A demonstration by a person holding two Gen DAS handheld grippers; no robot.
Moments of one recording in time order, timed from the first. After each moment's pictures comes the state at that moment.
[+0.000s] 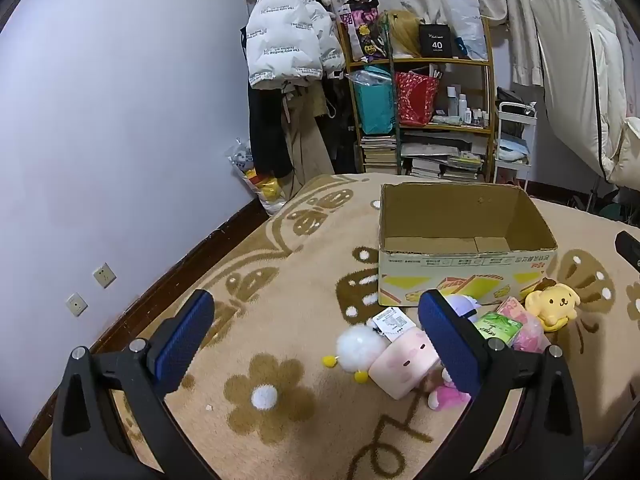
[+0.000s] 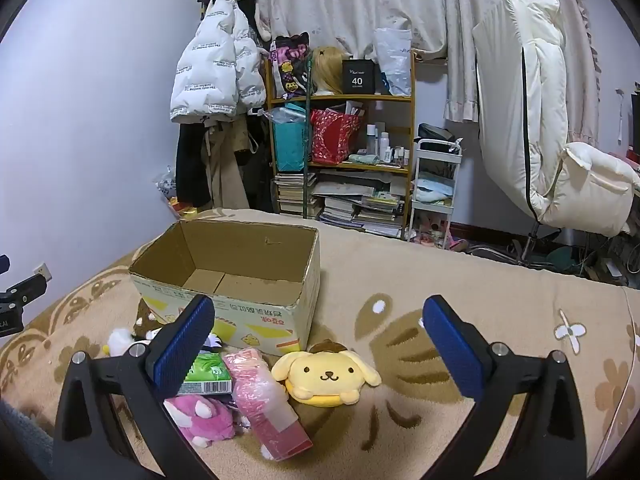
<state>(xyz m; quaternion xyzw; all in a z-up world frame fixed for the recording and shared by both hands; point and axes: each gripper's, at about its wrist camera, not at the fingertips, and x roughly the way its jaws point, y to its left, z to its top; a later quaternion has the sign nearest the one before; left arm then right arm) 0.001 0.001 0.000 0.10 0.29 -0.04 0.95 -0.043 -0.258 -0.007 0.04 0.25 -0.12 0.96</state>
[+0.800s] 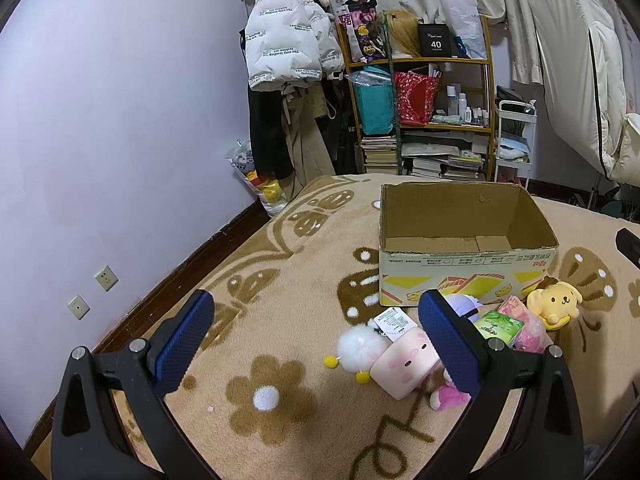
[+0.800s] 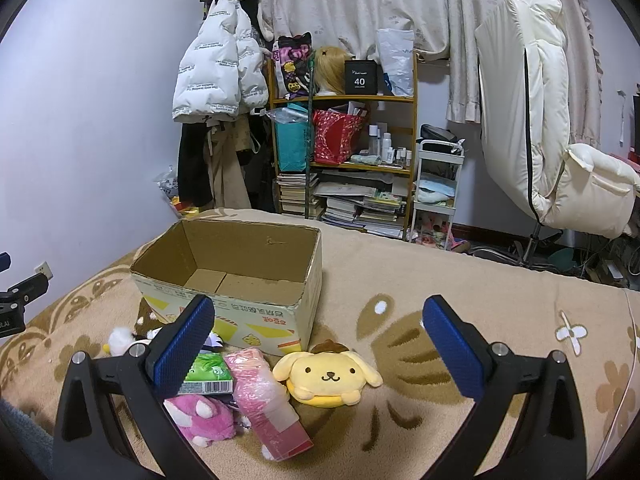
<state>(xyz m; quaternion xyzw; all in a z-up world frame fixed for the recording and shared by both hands) 0.004 0.001 -0.003 0.11 0.29 -0.03 0.95 -0.042 -0.258 -0.008 0.04 0.25 -0.12 0.96</state>
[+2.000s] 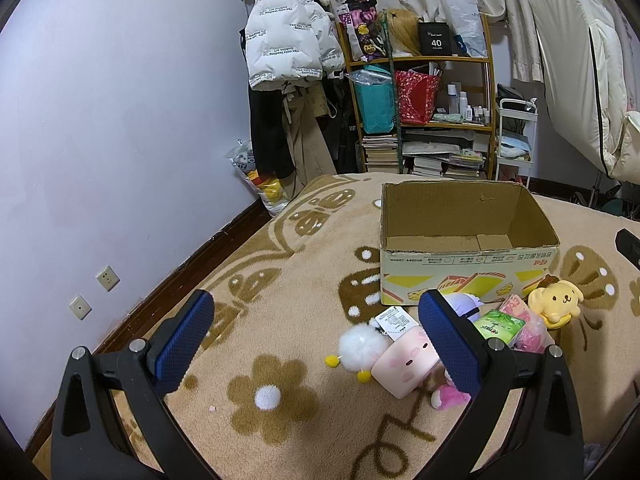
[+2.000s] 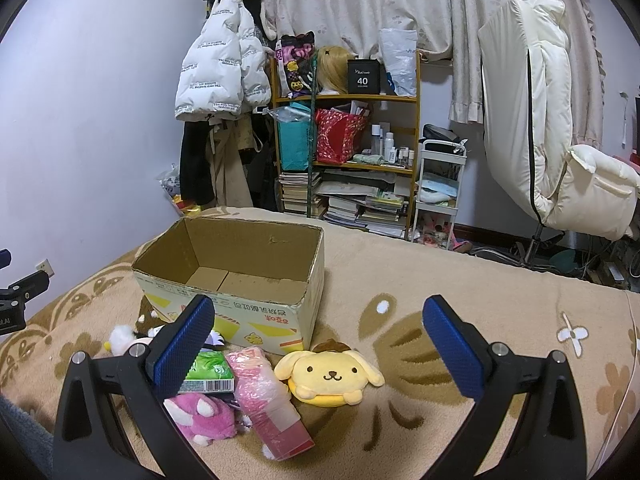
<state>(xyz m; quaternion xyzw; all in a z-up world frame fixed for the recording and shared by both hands) 0.003 -0.001 -0.006 0.11 0.29 -0.03 0.95 -0.042 -0.258 -0.009 0.04 0.25 -0.12 0.96</state>
